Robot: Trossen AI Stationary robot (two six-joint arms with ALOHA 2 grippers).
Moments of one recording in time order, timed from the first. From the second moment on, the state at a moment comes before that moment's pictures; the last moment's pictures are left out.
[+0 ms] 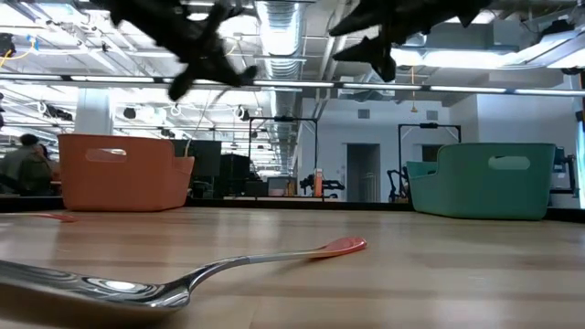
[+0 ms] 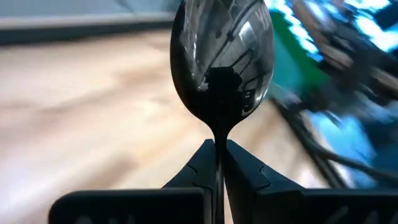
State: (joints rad) left arm 0.36 1.14 0.85 -0.20 0.00 -0.77; right arm -0.20 1.26 0.96 -0.05 -0.20 0.46
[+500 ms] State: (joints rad) left arm 0.66 0.87 0.85 -0.91 -0.31 -0.83; right arm -0.28 1.26 0.96 -0.12 -0.20 0.46
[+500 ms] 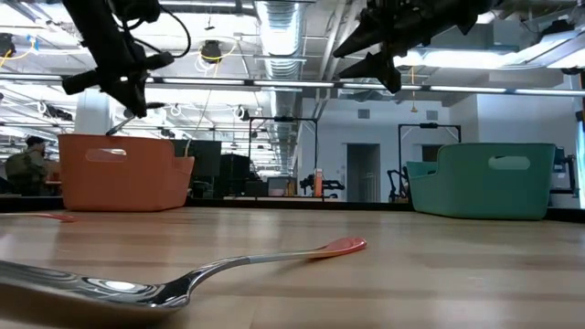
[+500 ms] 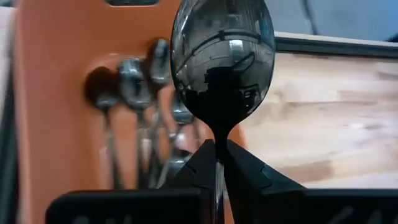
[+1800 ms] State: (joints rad) left arm 0.18 0.98 0.93 -0.66 -0.39 -0.95; right arm -0.27 1.26 0.96 -0.07 -0.21 0.42
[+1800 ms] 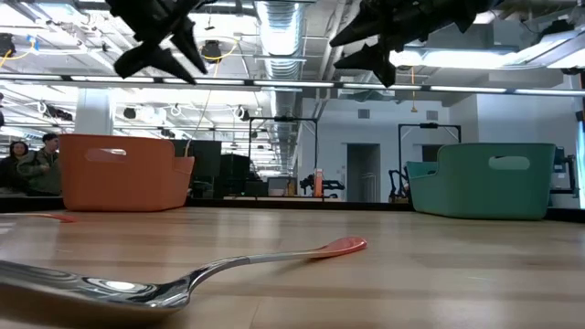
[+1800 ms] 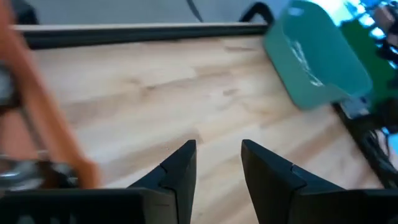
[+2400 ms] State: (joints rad) left arm -0.04 1.13 0.93 -0.70 -0.29 -0.97; right arm -0.11 1.26 0.96 0.02 -0.05 0.50
